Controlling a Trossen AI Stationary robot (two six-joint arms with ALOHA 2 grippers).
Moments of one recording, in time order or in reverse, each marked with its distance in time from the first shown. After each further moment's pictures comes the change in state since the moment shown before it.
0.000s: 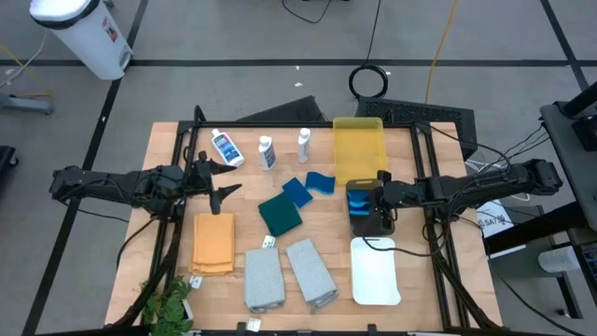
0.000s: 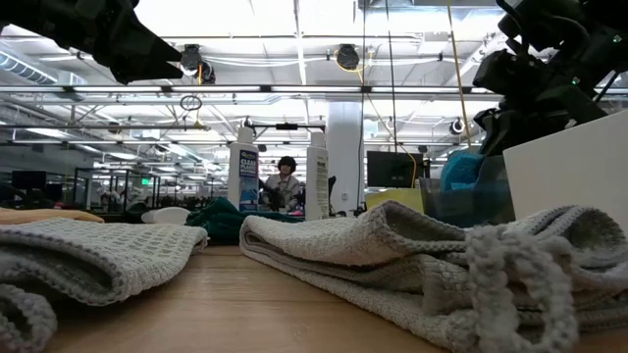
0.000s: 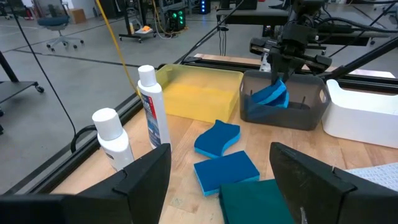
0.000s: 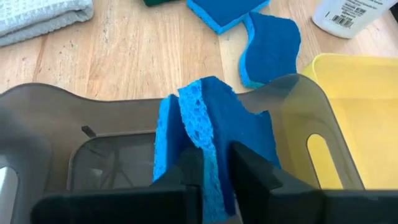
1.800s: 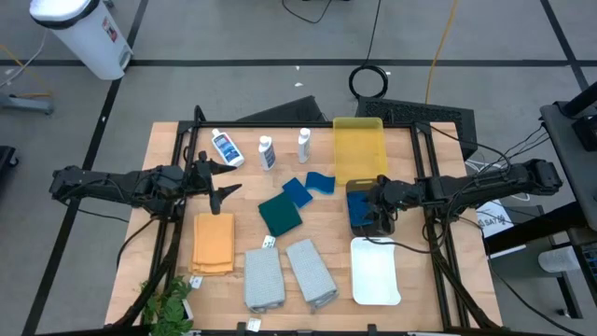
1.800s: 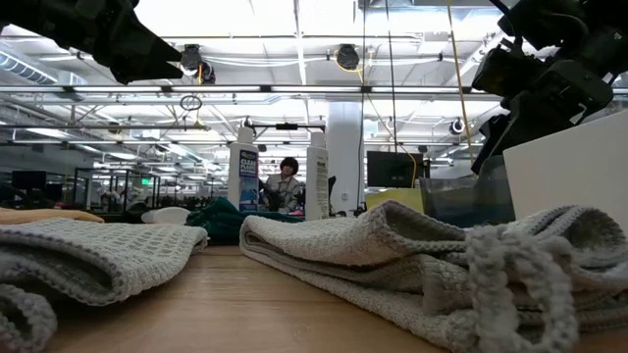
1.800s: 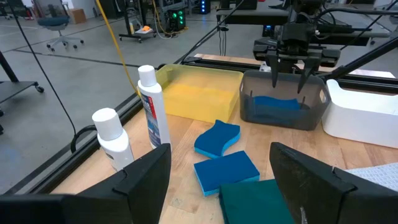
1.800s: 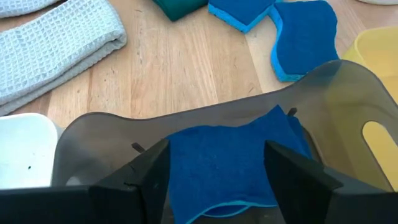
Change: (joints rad) left arm 0.000 0.000 0.000 0.000 0.000 0.000; right arm 0.000 0.000 0.000 0.018 -0.124 0.200
